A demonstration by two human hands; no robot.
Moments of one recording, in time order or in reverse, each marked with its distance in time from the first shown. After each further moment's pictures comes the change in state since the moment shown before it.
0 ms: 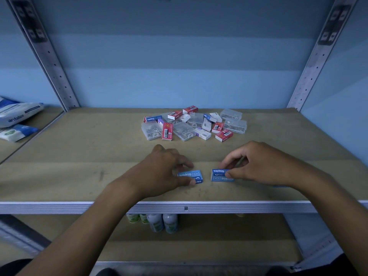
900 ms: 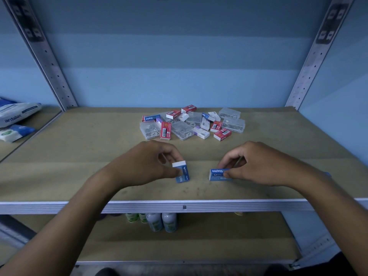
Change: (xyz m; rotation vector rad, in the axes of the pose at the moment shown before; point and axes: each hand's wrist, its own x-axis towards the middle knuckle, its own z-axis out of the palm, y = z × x) left_hand -0.012 0.003 -0.031 -0.313 0.043 -0.078; right_hand -0.001 0.000 0.002 -0.017 -0.008 -0.012
